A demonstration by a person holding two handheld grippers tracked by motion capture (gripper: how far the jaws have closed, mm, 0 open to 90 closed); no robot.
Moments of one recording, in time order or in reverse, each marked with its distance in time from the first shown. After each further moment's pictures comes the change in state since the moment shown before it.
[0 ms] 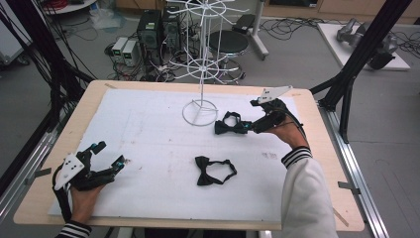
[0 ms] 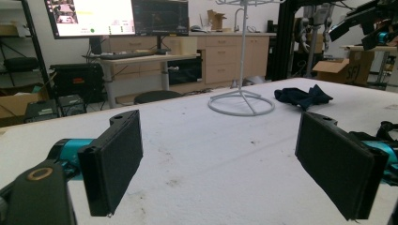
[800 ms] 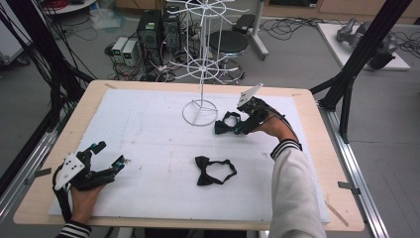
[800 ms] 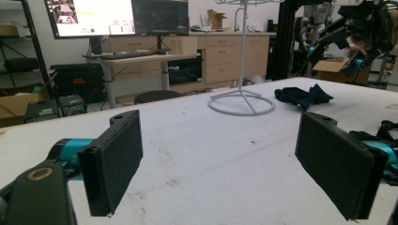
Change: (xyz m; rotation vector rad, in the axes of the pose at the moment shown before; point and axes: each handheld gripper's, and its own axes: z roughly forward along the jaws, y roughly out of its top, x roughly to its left) left arm 0.000 0.000 0.000 0.001 -0.001 0.003; right arm -0.006 0.012 0.057 0.235 0.117 -0.095
